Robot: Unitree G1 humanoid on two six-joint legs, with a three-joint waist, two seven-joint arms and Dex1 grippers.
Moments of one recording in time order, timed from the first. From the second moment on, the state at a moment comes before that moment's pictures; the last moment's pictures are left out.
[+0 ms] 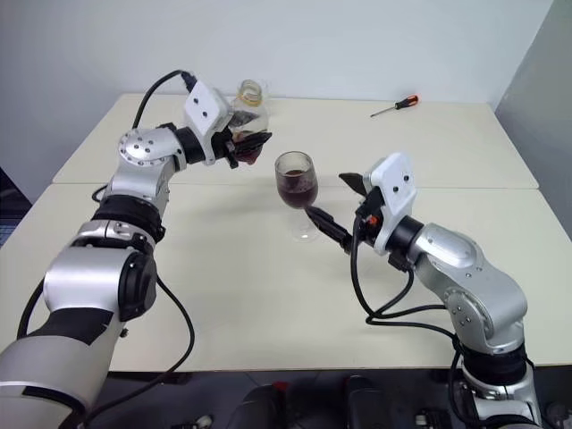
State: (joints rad) left arm -1.19 0.48 0.07 1.10 0.02 -0.30 -0.85; right arm -0.40 -0.45 0.00 -0.66 0.61 0.82 0.44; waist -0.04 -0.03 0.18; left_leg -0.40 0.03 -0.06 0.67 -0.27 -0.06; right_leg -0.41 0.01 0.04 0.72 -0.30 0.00
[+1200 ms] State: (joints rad) left arm -0.60 0.43 0.32 0.60 -0.23 0.01 -0.40; right arm -0.12 -0.57 0.01 -0.80 0.61 0.64 0.58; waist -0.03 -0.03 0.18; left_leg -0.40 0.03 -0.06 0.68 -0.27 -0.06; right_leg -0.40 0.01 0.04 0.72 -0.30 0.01
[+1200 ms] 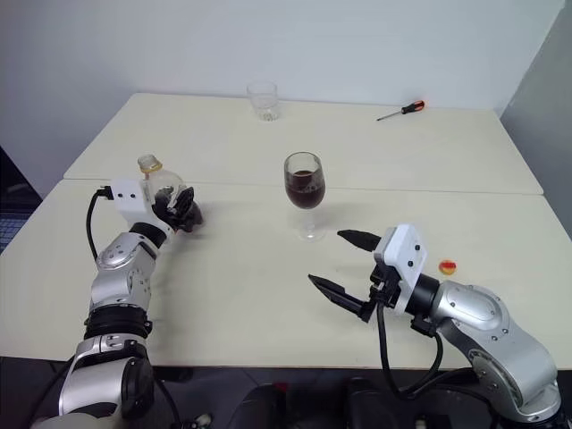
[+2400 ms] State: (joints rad) left arm -0.06 0.47 0.39 -0.21 -0.43 0.51 -0.35; right arm 0.24 -0.59 -0.09 -0.83 0.50 0.58 0.48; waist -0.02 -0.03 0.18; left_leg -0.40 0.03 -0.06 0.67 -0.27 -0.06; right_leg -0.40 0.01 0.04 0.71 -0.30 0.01
